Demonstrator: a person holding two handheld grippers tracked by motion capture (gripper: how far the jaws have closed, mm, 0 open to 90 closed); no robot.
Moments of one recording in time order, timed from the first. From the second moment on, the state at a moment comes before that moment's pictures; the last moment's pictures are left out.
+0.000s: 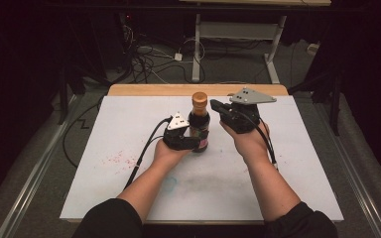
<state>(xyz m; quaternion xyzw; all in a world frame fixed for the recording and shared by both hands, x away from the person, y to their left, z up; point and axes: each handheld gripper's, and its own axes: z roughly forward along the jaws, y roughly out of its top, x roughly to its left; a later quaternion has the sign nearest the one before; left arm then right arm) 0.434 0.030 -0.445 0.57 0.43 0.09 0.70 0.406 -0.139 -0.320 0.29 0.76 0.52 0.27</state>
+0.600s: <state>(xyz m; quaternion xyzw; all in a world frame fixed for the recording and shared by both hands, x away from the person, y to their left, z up) 0.433 0.029 -0.446 0.56 0.42 0.10 0.70 0.409 -0.130 -0.317 0.28 0.77 0.51 0.27</state>
